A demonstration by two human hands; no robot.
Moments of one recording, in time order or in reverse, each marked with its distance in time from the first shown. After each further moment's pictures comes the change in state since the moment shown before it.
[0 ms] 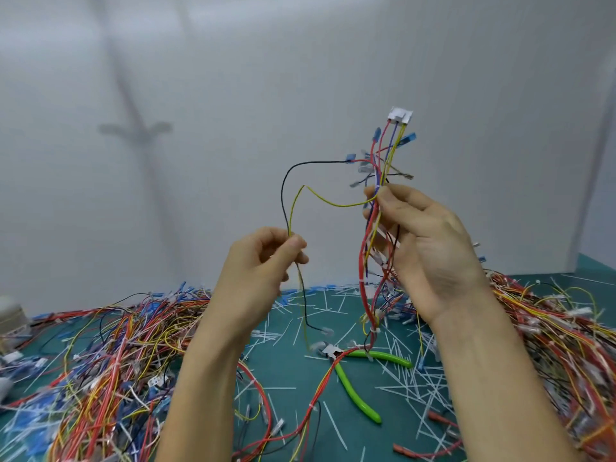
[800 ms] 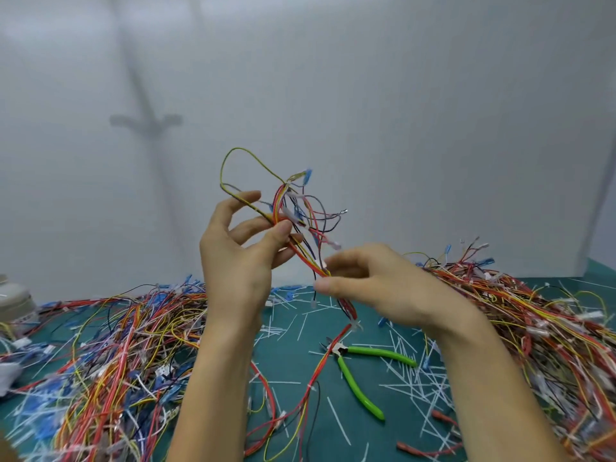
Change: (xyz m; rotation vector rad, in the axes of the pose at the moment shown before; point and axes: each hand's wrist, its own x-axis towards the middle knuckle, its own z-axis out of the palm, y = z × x) left_hand 0.001 0.001 0.000 -0.378 0.323 0.093; right_hand -0.004 0.023 0.005 -0.996 -0.491 0.214
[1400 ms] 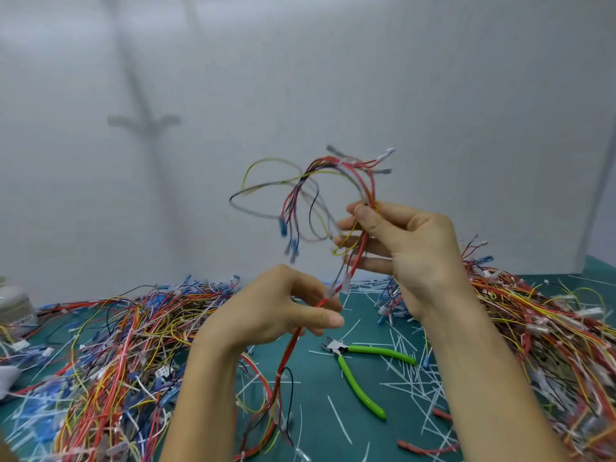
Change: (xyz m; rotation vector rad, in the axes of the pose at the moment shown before) left_hand -0.001 -0.011 -0.016 0.694 -0.855 -0.334; right_hand 0.003 -0.006 -0.003 0.770 0.523 -0.179
